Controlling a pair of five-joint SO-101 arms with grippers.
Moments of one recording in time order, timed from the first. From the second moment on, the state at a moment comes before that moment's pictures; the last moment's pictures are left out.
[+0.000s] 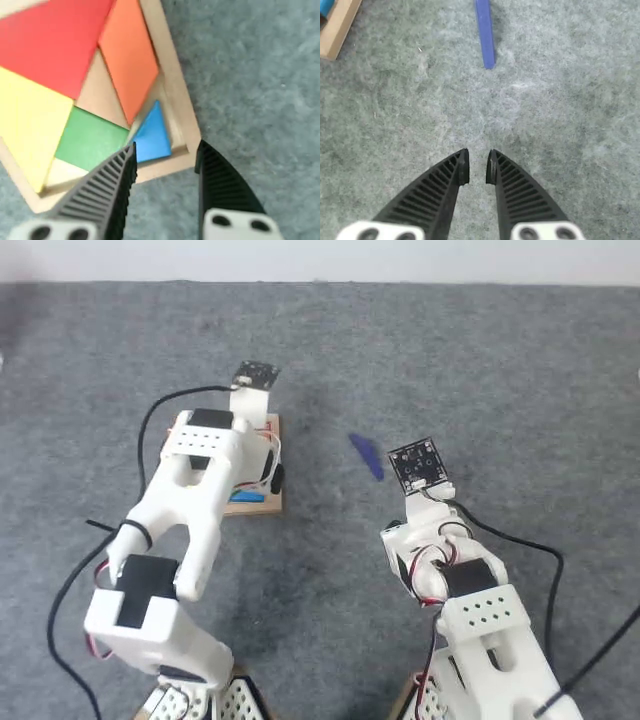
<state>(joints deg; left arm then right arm) 2.0 8.3 21.1 67.2 -1.1 -19.8 -53.8 75.1 41.7 4.6</state>
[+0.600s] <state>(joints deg) -1.5 14.3 20.3 64.4 -4.7 -19.8 -53.8 75.1 41.7 4.6</state>
